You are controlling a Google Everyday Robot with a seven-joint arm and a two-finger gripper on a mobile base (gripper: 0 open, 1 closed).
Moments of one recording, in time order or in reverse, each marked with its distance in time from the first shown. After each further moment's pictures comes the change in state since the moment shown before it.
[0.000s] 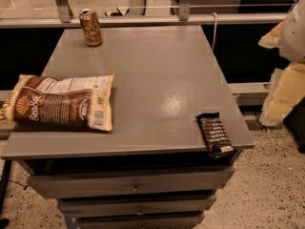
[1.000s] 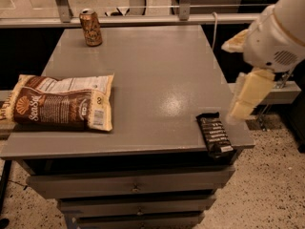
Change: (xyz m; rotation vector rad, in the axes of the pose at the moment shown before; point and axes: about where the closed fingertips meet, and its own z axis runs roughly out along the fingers) arm -0.051 0.000 0.034 -0.045 -0.174 -0.099
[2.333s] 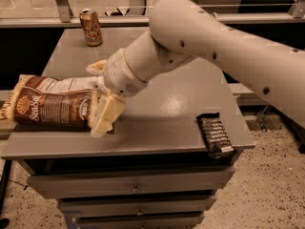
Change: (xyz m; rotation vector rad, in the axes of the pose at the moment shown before) arm -0.261 0.043 0.163 -0.226 -0.590 -0.311
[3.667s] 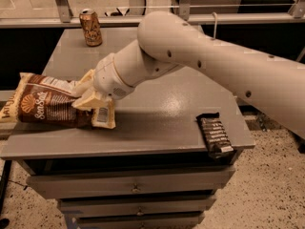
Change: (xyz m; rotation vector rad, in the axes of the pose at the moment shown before) arm -0.001 -0.019 0.034 0.050 -0.046 -0.016
